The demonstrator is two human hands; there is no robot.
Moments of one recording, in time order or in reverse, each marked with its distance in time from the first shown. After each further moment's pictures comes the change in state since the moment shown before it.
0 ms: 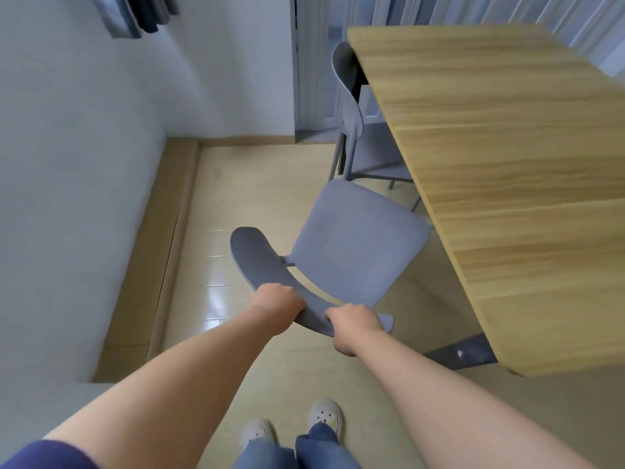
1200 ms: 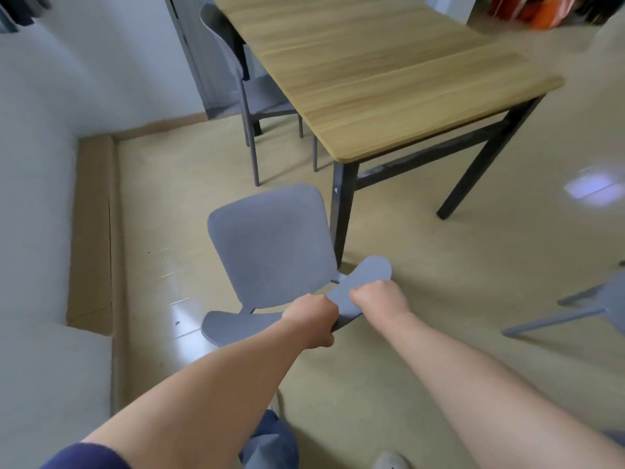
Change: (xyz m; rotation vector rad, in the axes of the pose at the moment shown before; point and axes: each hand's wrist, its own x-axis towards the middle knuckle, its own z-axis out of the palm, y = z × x) left_hand -0.272 0.329 0.102 -0.026 -0.080 0.285; right_hand -0.321 0.063 0.275 0.081 0.181 0.200
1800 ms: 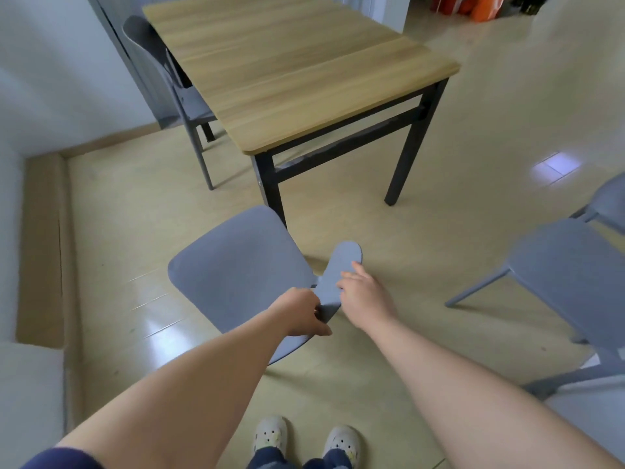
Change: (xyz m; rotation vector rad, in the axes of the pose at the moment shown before) left_hand 0.013 0.175 -0.013 -0.393 -0.066 -0.073; right_hand -0.124 0.138 0.043 0.414 0.176 0.183
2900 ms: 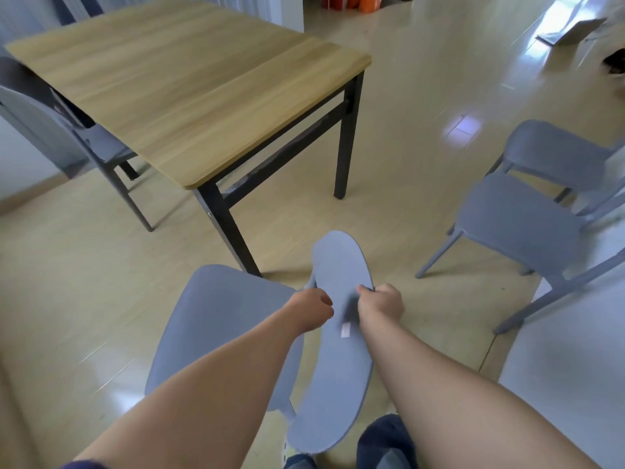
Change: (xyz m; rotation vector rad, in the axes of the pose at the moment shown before) left_hand 0.048 0.009 -0.026 -0.228 -0.125 0.107; right_hand 0.016 -0.006 0.013 1.159 0.531 1.084
